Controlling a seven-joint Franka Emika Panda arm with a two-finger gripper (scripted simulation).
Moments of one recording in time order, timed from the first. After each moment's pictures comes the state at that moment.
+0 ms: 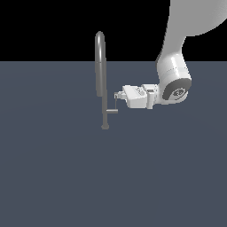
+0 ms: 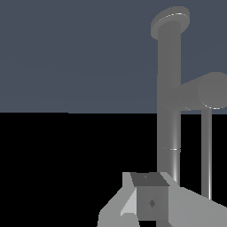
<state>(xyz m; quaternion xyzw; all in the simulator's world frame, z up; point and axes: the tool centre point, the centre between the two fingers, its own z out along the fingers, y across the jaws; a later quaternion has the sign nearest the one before) 0.073 -0.011 0.152 -0.51 0.49 0.50 0.49</state>
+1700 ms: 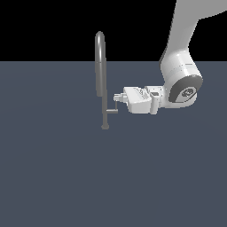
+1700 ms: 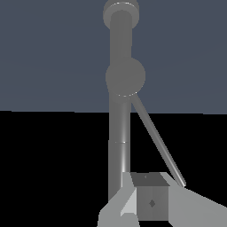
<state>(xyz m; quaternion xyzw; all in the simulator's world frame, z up) 0.022 -0.010 0.158 -0.51 0.49 0.50 0.50</state>
